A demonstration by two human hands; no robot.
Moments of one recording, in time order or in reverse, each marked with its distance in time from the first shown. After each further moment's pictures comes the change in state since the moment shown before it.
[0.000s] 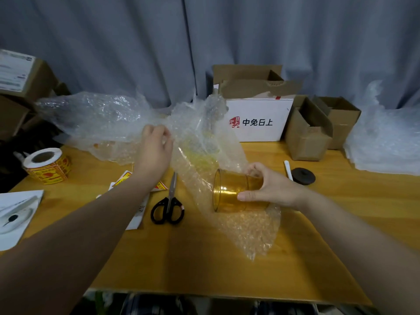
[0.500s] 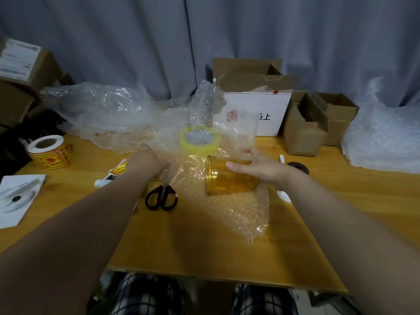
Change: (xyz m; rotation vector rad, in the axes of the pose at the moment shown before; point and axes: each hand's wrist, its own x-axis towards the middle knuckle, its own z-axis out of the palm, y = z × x) left_hand -0.013 -0.026 0.017 0.507 -0.434 -0.524; right_hand 0.020 -0.006 -0.009 0.098 0.001 0.153
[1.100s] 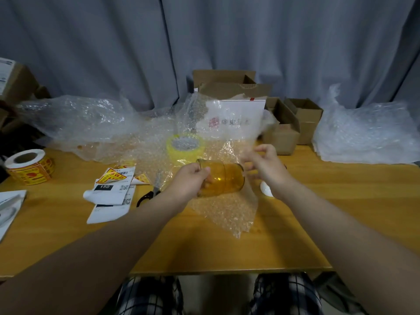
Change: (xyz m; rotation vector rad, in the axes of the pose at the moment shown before) left_hand -0.125 0.062 0.002 -0.920 -0.388 0.387; right_hand -0.047 0.003 0.004 0.404 0.521 -0.116
